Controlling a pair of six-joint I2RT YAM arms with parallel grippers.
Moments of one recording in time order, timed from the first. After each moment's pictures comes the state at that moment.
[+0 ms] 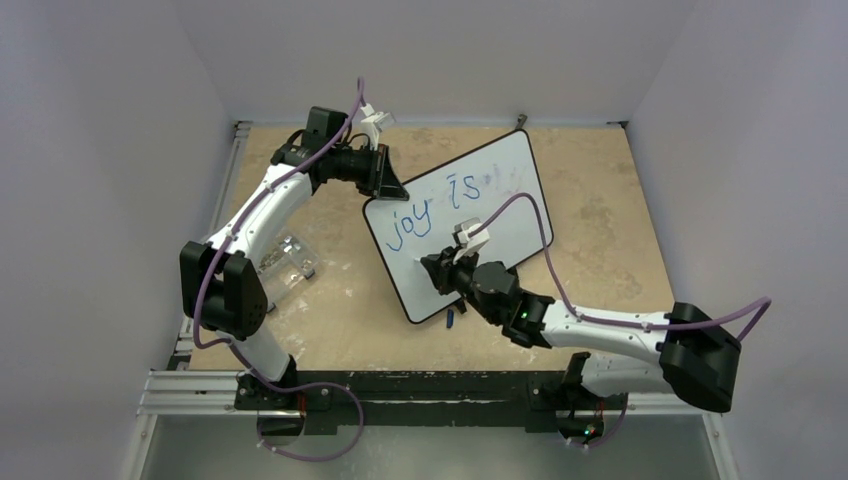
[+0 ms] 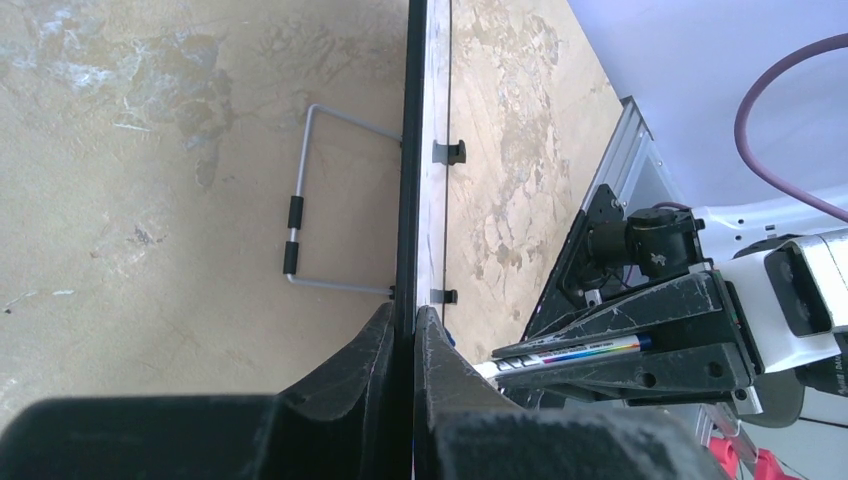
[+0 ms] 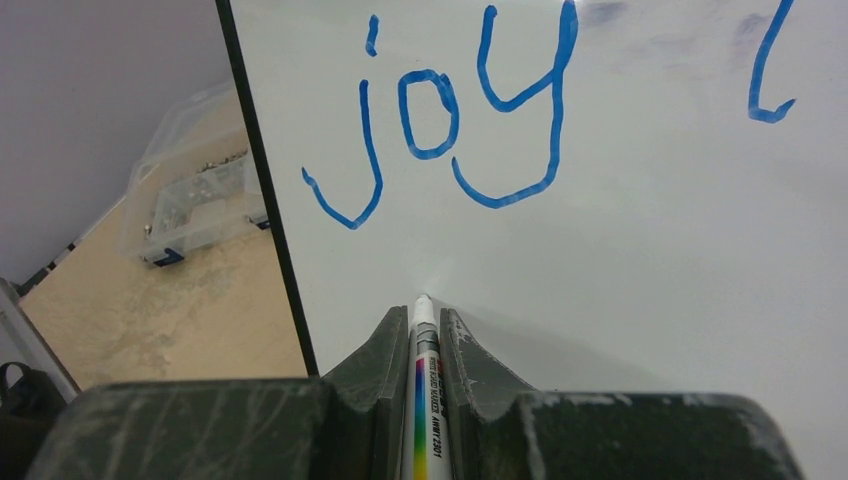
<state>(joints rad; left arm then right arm) -0.30 1.68 1.53 -0.61 0.85 -0.13 1.07 1.18 0.54 0.49 0.41 0.36</state>
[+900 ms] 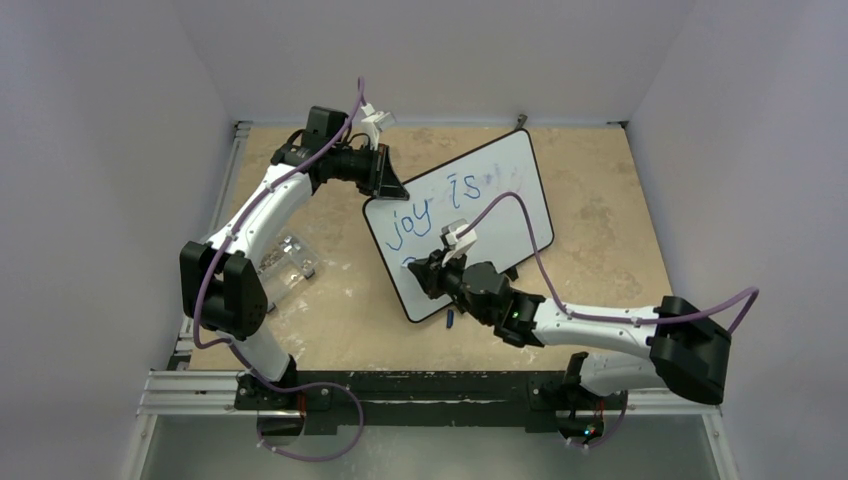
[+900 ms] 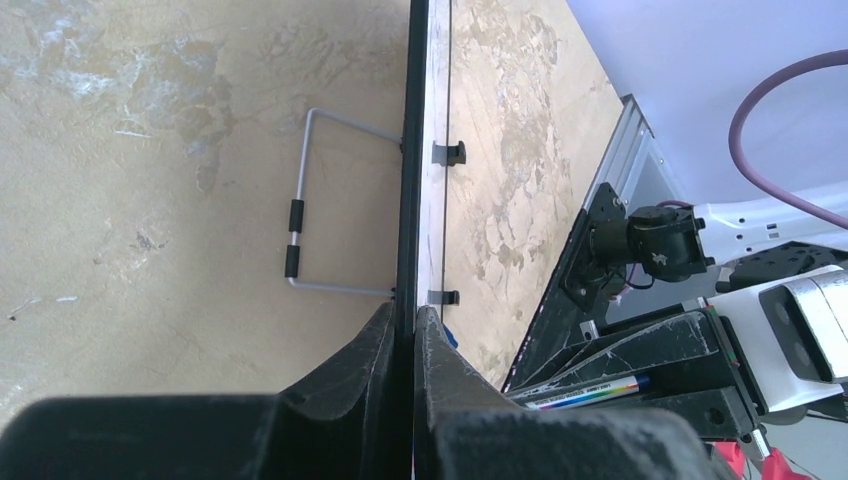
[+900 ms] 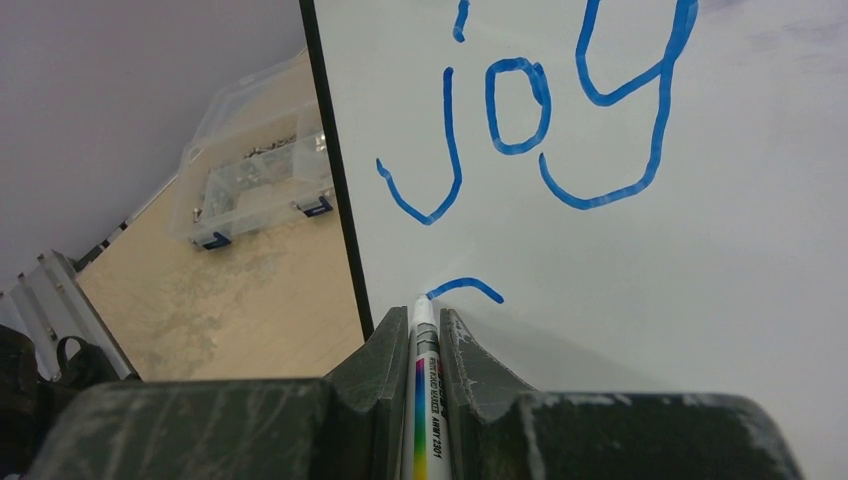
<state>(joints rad) -0.30 1.68 1.53 -0.60 0.86 -0.12 1.11 1.26 0.59 0.50 0.38 0.38</state>
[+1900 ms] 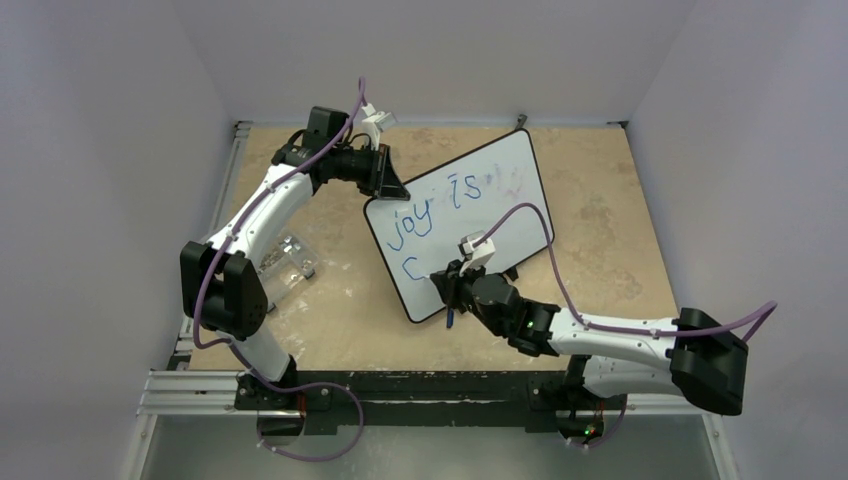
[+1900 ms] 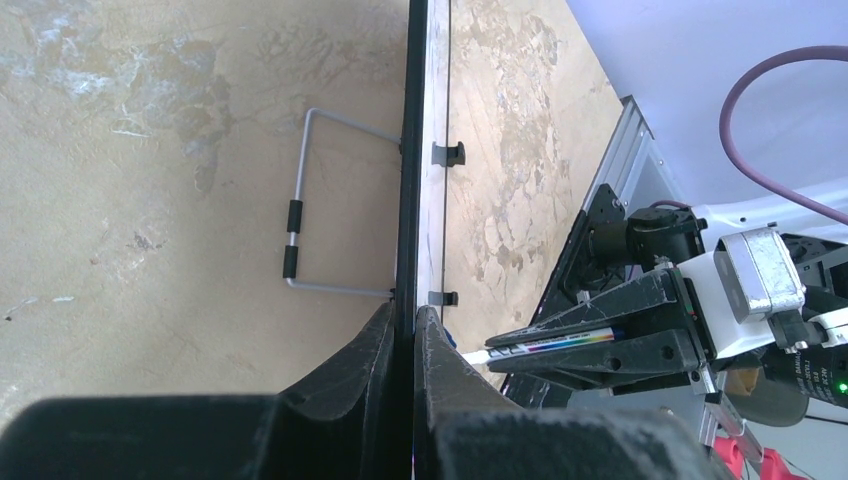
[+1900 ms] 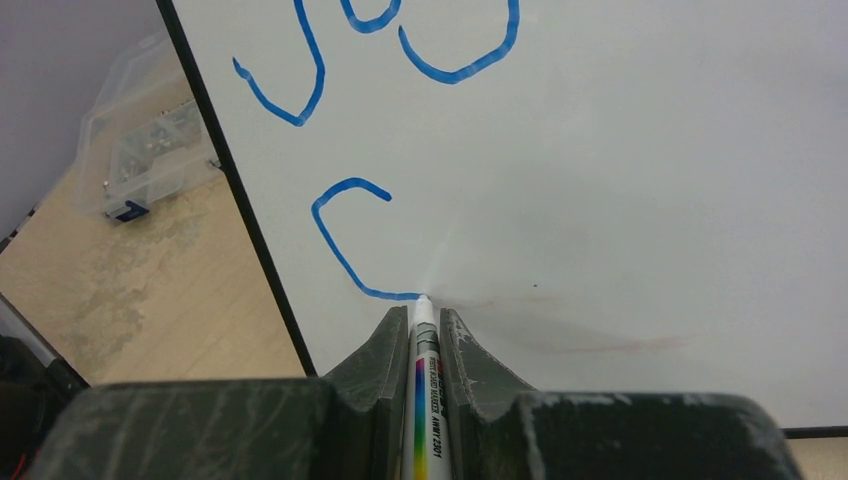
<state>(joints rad) -0.31 1.68 1.53 -0.60 0.85 -0.12 1.12 1.14 0.49 0.36 0.49 0.47</state>
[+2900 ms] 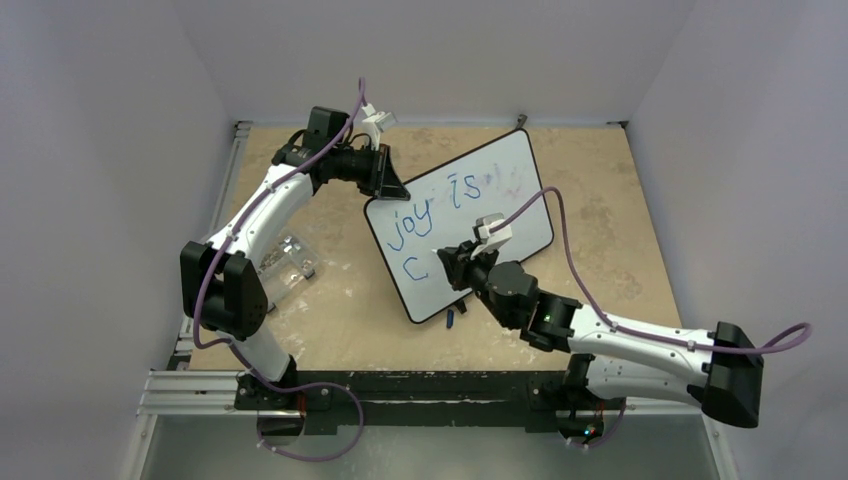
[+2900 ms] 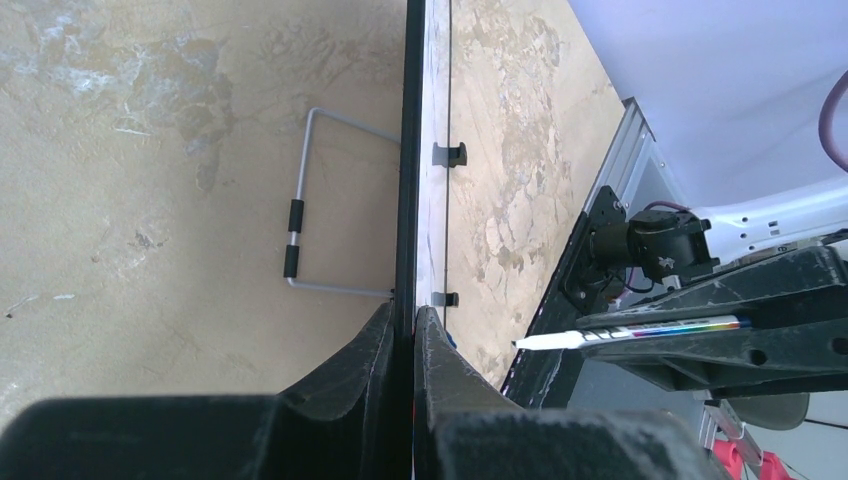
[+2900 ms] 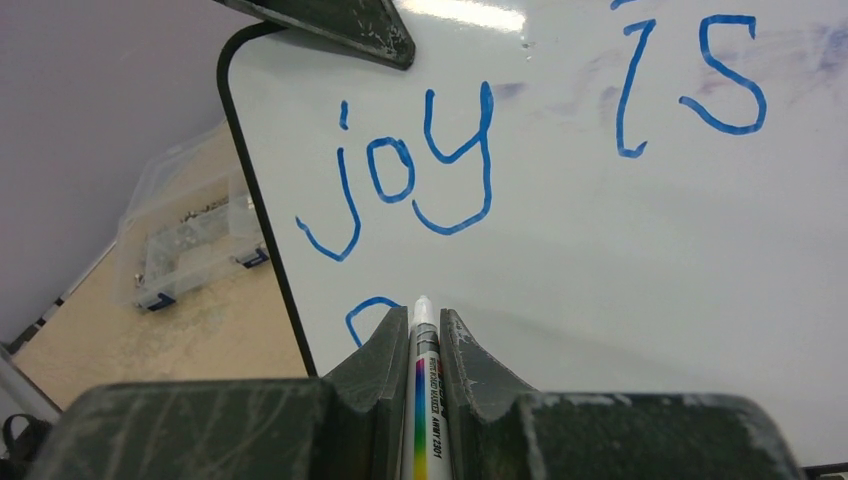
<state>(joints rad) -0.31 1.68 1.53 -0.60 0.84 -0.13 1.12 0.99 0.62 0.24 0.58 0.38</state>
